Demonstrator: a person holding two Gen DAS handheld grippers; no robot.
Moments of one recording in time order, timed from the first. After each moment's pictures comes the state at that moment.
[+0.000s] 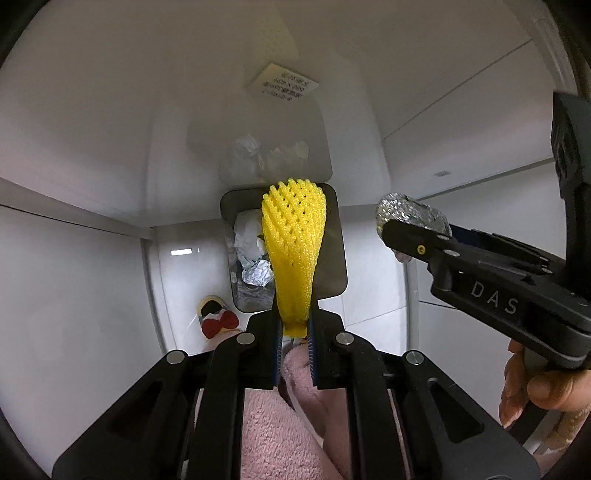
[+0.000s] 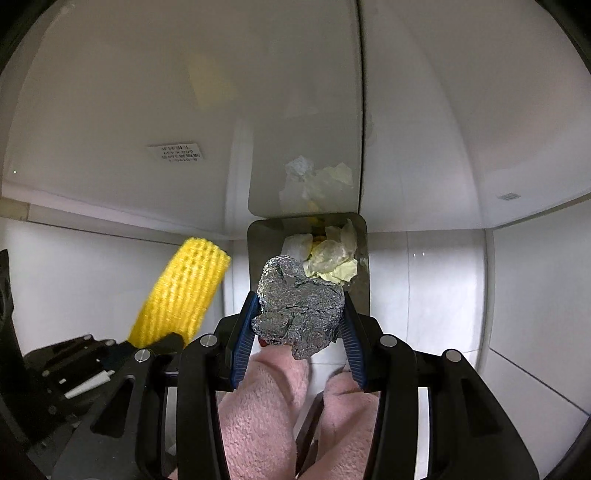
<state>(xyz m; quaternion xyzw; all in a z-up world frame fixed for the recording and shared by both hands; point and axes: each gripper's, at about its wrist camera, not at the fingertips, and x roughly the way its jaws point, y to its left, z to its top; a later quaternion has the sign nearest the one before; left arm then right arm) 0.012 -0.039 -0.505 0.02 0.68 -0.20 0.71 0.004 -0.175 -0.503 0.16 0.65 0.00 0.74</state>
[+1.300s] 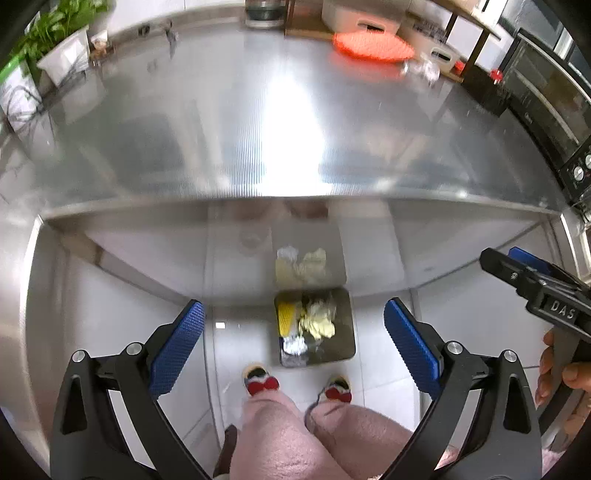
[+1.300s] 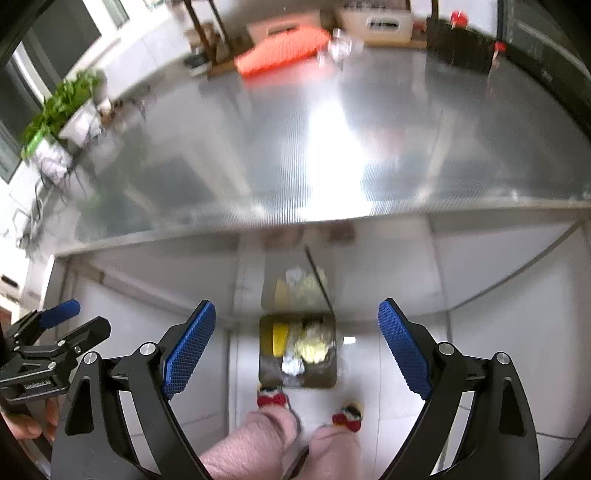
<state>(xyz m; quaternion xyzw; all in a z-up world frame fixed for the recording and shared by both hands) 0.015 -0.008 -0.286 0.03 0.53 -0.14 0.83 -0.022 -0.229 -0.287 0.14 0.50 -0.02 0.86</state>
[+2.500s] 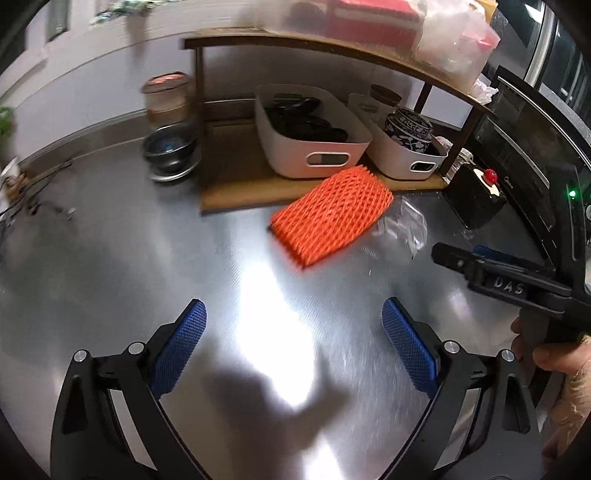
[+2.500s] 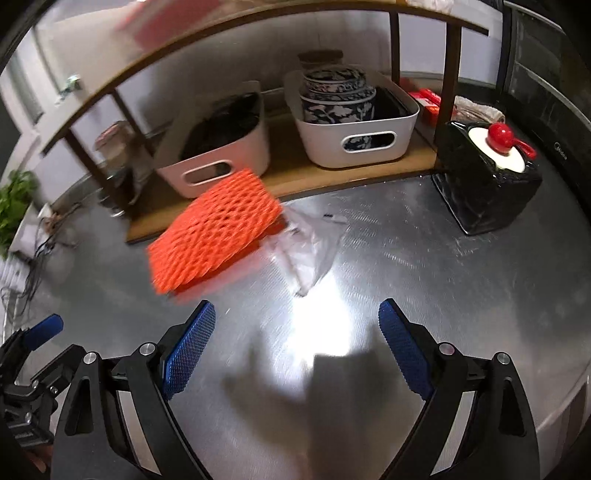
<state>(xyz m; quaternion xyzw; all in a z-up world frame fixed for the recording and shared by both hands) 0.257 -0.119 -0.214 0.05 0.46 -0.25 0.85 0.208 -0.325 -0.226 0.16 0.46 -0.11 0.87</state>
